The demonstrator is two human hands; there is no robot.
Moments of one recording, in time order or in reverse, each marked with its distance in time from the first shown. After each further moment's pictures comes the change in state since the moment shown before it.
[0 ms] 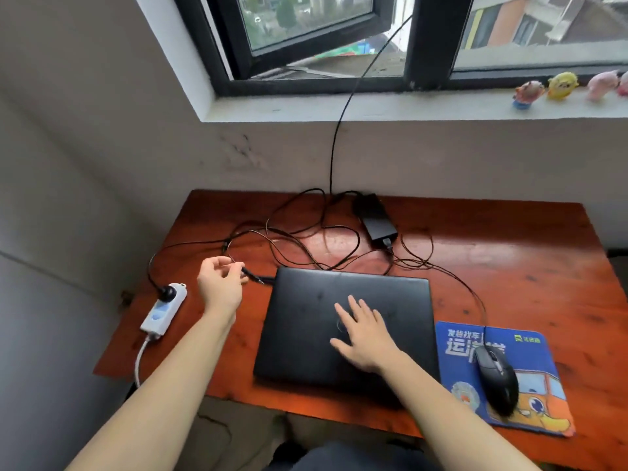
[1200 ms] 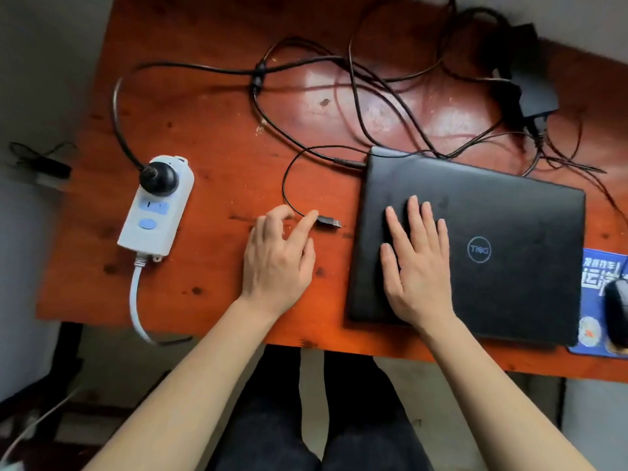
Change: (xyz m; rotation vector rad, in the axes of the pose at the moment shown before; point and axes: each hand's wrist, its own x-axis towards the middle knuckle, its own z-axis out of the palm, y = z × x) left_hand 0.067 -0.201 -0.067 0.668 -0.500 0.726; right_hand 0.085 -0.128 0.099 -0.074 0.497 0.166
